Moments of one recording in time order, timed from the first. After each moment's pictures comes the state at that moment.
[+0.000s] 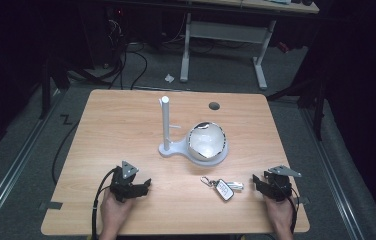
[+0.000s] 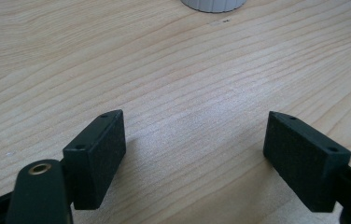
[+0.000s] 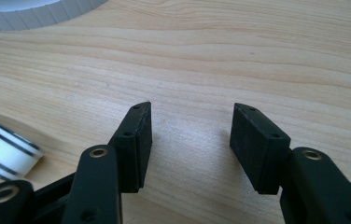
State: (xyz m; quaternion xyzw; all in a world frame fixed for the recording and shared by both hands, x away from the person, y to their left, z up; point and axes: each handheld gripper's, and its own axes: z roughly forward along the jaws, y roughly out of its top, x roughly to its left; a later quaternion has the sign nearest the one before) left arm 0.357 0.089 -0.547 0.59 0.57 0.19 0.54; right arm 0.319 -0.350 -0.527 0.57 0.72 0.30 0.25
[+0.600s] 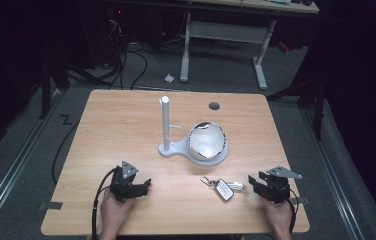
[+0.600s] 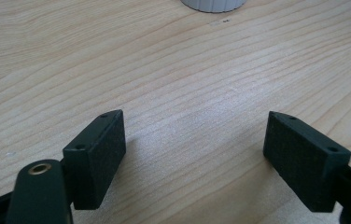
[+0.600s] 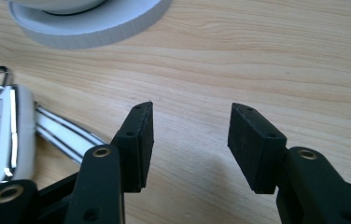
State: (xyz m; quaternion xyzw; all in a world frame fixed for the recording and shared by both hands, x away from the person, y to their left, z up) left arm 0.357 0.090 -0.547 0.59 0.57 0.19 0.54; right arm 0.308 -0.337 -0.511 0.55 0.73 0.34 0.23
